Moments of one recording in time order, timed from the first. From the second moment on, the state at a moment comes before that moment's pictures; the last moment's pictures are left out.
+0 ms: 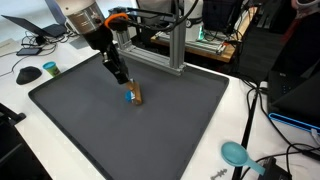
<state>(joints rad) 0.00 0.53 -0.06 -1.63 0.18 2.02 0.62</state>
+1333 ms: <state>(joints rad) 0.01 0.52 -0.07 -1.65 0.19 2.06 0.67</state>
